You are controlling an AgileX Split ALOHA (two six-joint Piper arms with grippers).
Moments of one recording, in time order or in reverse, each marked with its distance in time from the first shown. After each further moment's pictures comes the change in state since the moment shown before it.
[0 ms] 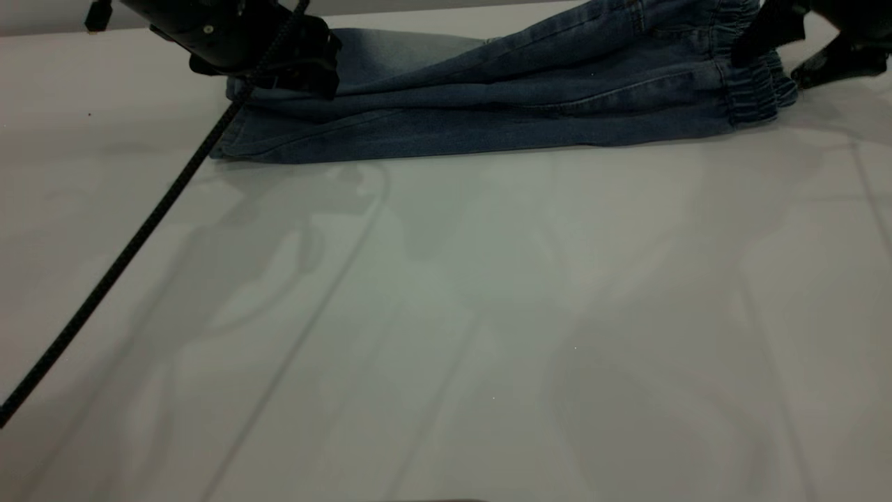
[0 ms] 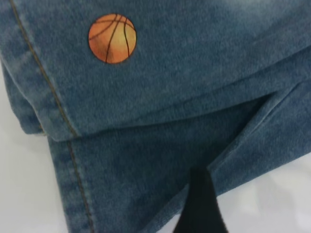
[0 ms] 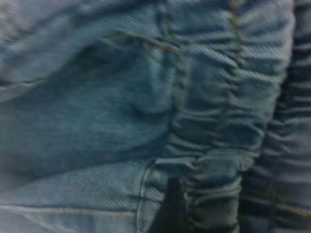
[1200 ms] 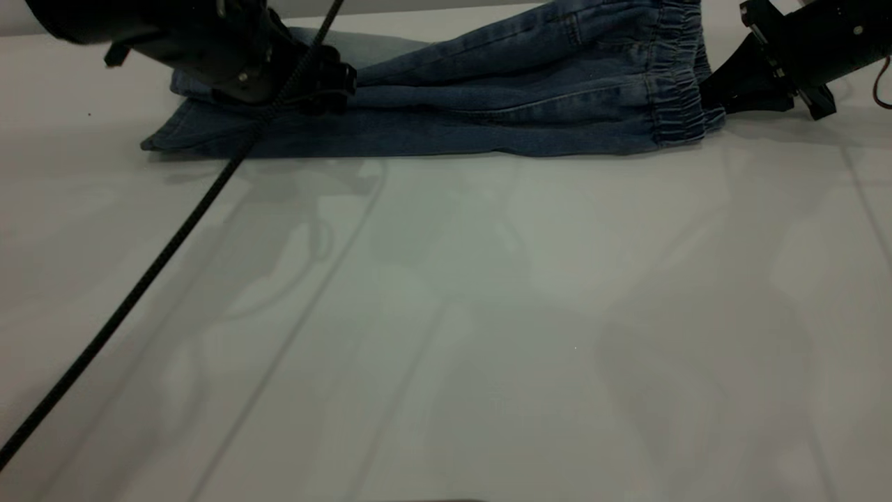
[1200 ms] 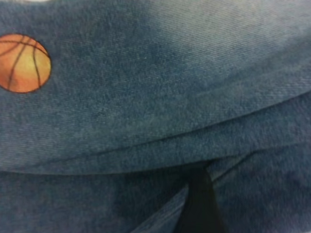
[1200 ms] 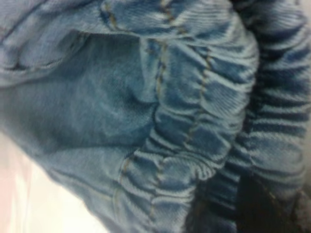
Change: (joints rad) left arm -0.007 0.151 -0.016 -0.001 -0.256 -0.084; right arm -0.003 0.177 -0.129 0.205 0.331 -0.072
